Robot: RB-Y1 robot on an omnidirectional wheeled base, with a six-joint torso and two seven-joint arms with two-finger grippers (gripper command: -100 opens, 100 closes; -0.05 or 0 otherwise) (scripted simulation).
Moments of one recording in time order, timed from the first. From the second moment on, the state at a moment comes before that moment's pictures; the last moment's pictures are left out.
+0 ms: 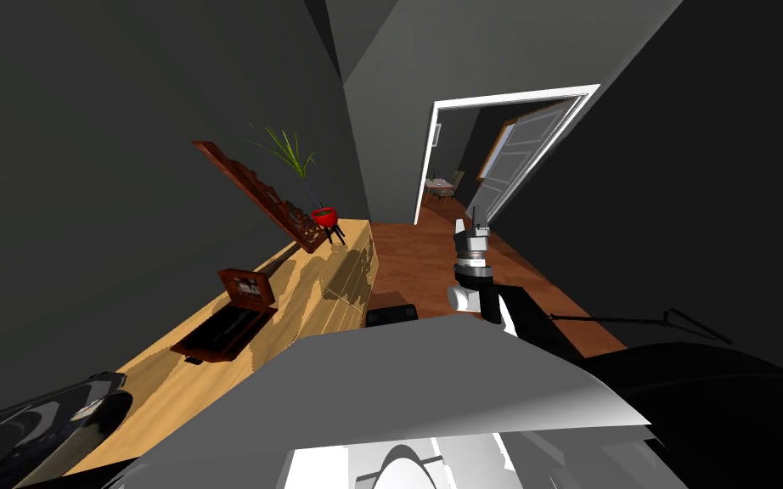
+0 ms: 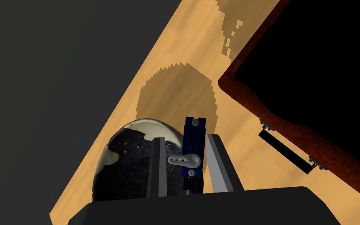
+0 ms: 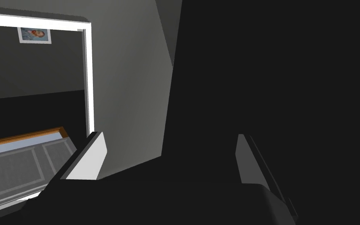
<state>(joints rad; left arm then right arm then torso) 0.36 0.43 1.30 -1.86 0.56 1.18 0.76 0.49 -0.02 -0.03 -2.39 0.04 -0.36 0.12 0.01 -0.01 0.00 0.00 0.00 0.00</state>
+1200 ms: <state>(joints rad) 0.35 0.44 1.31 -1.82 0.47 1.00 0.81 0.49 -0.02 -0.03 -2.39 0.04 -0.36 0.12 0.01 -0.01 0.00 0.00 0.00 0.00</state>
